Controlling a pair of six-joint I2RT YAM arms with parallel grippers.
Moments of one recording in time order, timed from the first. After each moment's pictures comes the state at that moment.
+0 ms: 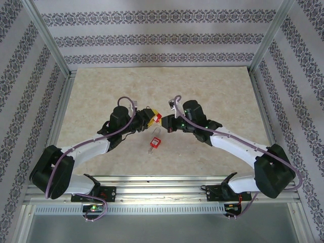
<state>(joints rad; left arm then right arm) -0.52 1.35 0.64 0.46 0.42 -1.40 0.62 1.34 0.82 0.03 -0.43 0.51</state>
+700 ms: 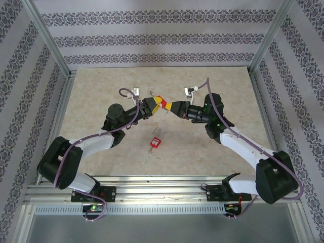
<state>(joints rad) -0.49 1.47 0.70 0.97 0.54 -1.38 0.41 1.28 0.77 0.42 -0.78 1.02</state>
